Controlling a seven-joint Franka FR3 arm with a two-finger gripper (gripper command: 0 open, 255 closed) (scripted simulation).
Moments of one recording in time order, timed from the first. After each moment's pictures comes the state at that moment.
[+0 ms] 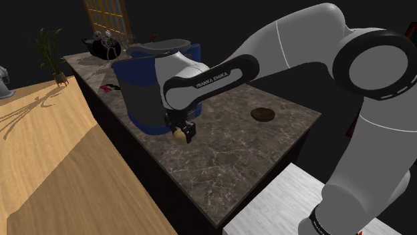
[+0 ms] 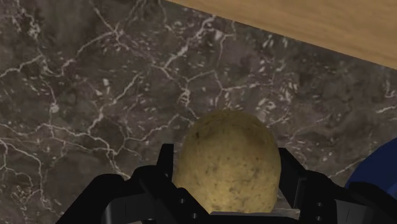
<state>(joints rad) -0.21 0.20 0.64 -1.92 -0.16 2.03 1.79</state>
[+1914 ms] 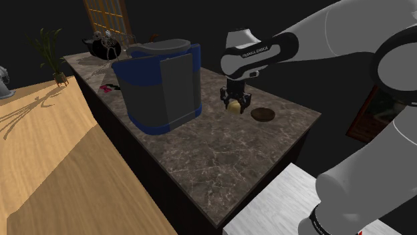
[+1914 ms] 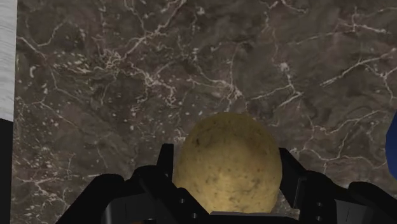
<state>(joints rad) -0.49 -0.11 0.39 -2.14 0.00 2.03 1.19</state>
